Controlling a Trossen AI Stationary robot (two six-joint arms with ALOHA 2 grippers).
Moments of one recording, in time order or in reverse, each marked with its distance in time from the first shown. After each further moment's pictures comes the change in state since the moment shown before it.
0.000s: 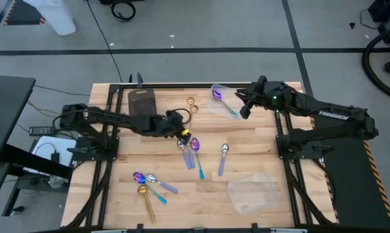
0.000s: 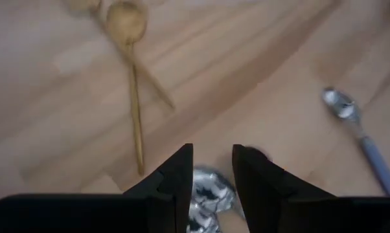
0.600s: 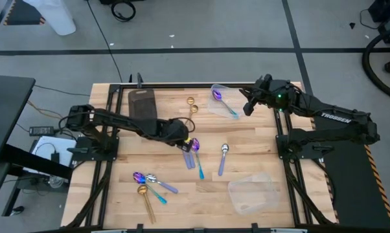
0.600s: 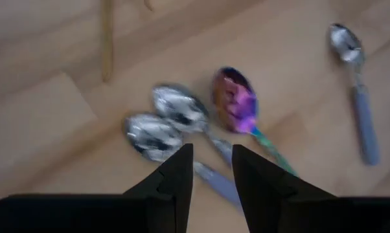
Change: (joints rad) left arm -0.094 0.085 0.147 -0.240 0.129 -0.265; right arm -0.059 -0.058 -0.043 0.023 -0.001 -0.001
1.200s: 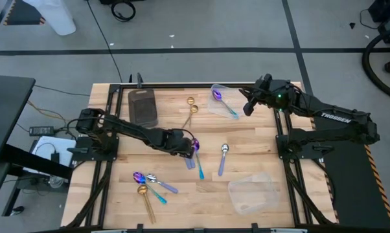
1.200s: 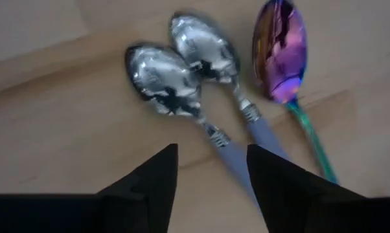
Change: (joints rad) left arm -0.072 0.122 0.002 -0.006 -0.015 -0.259; right arm 0.000 0.001 0.000 0.005 -0.003 -0.017
